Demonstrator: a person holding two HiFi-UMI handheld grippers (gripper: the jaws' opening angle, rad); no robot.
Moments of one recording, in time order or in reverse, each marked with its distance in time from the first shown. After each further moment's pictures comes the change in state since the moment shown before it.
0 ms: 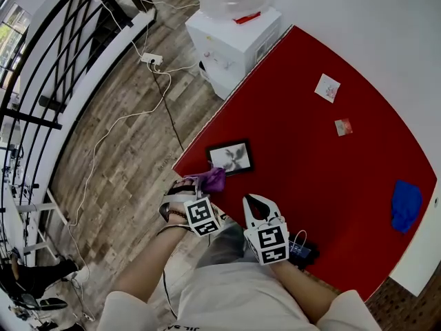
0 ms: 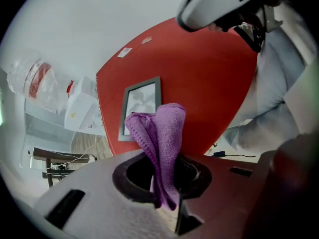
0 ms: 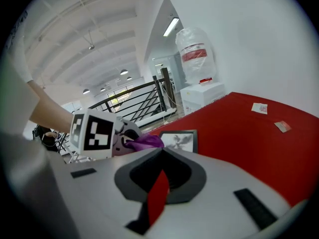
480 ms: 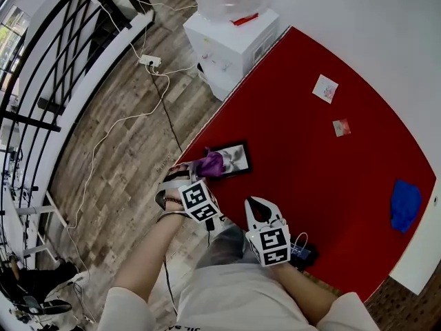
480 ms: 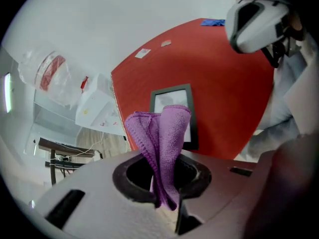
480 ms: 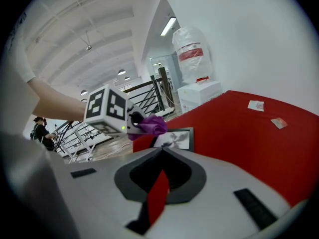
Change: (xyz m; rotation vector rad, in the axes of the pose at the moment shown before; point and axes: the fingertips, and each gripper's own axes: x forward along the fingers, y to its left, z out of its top) left arm 0.001 0.057 0.013 -0.131 -0.059 0.037; right arm -0.006 -0.006 -0.005 0.024 0.005 -0.016
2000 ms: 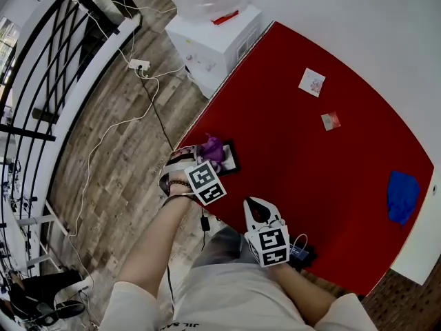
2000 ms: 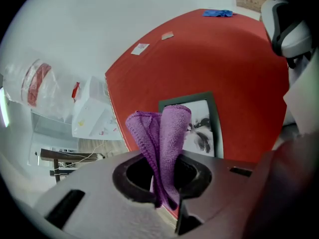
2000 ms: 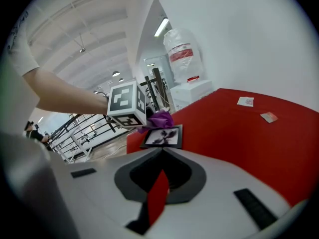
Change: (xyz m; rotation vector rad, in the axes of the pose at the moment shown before) left arm 0.036 0.036 0.044 0.092 0.093 0.034; right arm -0.016 -0.026 -0.009 0.053 -0.001 -0.042
